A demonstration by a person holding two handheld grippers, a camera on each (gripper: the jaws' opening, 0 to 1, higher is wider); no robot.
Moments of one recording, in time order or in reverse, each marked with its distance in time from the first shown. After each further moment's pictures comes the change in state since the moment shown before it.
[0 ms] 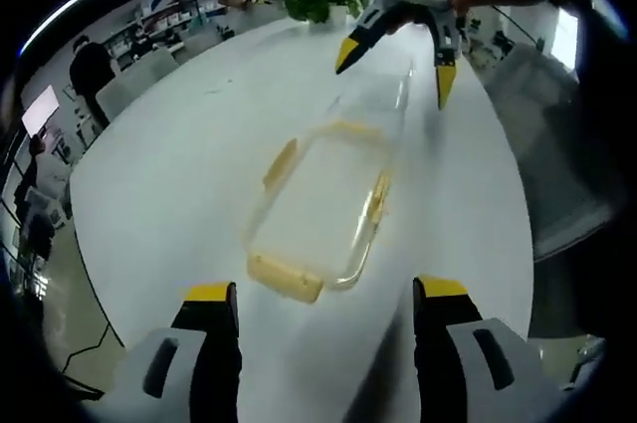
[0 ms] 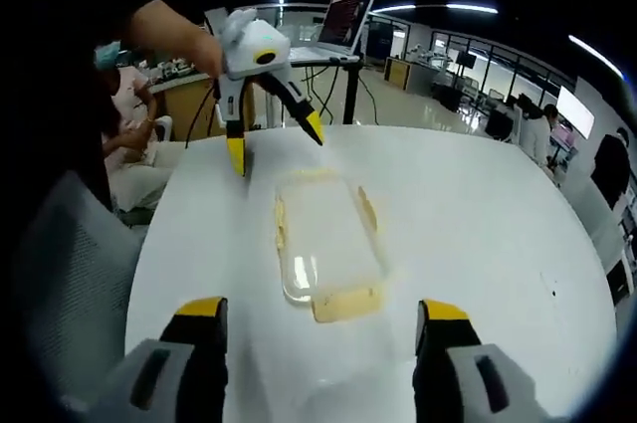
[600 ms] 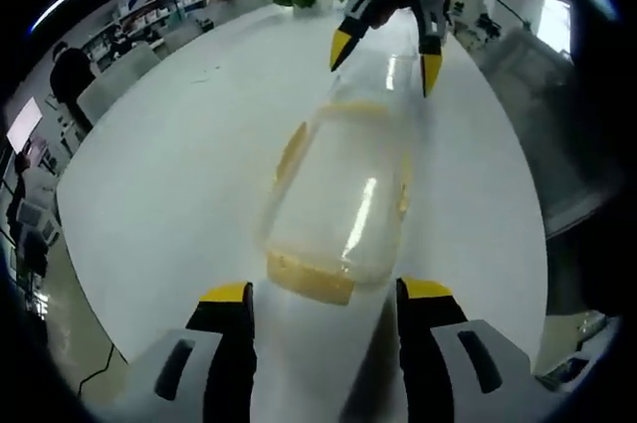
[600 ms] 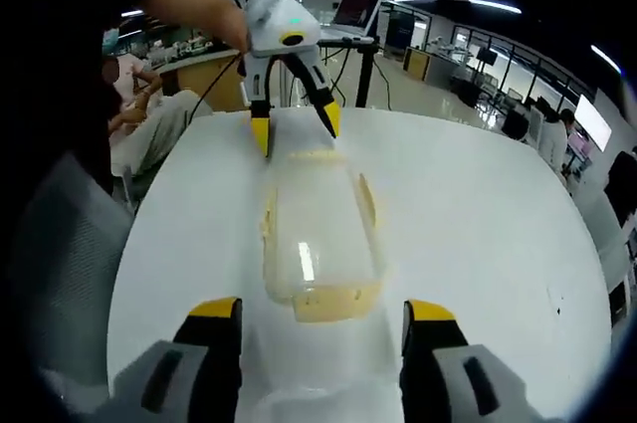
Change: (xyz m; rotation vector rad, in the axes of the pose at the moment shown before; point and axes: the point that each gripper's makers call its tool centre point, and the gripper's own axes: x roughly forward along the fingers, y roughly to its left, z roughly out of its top) left arm 0.015 0.022 -0.004 0.046 0.051 -0.055; right arm 0.018 -0.015 -0.008 -0.061 0.072 0.054
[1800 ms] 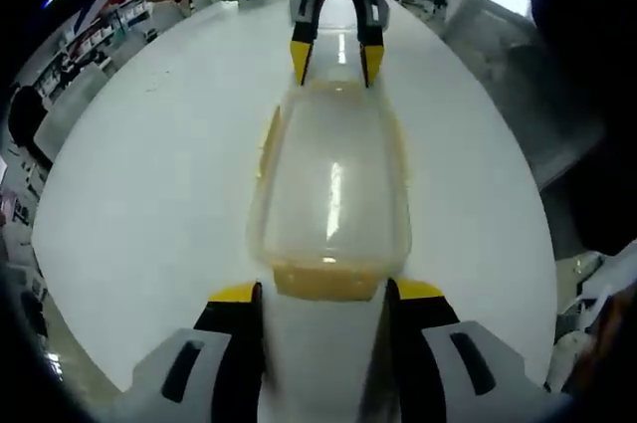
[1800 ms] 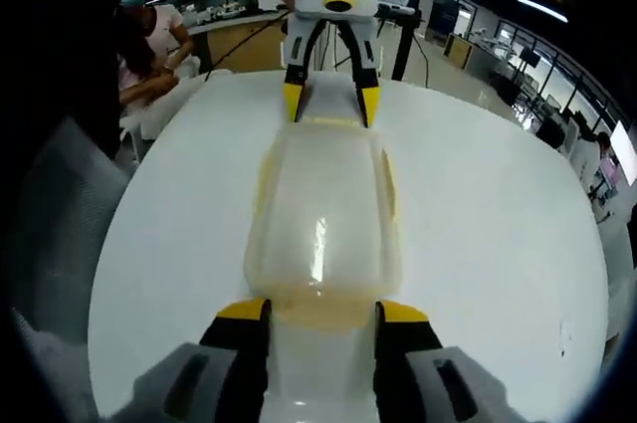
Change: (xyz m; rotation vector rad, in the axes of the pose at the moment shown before) left arm 0.019 0.006 -0.007 0.180 0.062 -0.162; right arm 0.037 -0.005 -0.012 -0.131 0.152 0.116
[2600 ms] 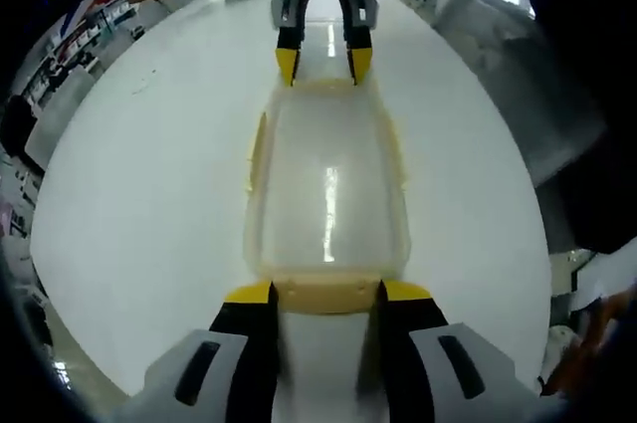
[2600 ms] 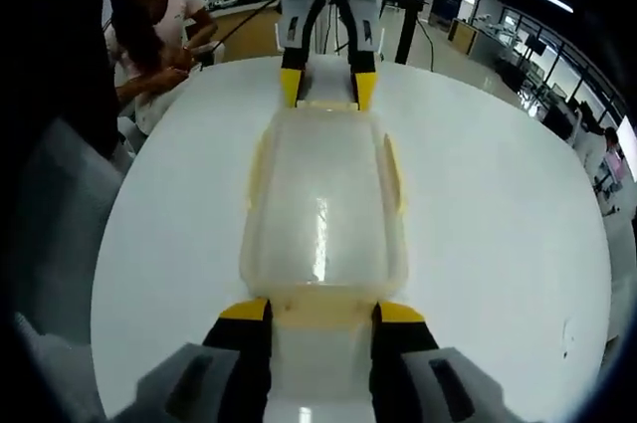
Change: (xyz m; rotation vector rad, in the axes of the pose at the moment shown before) left arm -0.002 0.000 0.004 0.019 0.064 -0.026; right arm 0.005 -0.003 -0.001 0.010 0.068 0.016
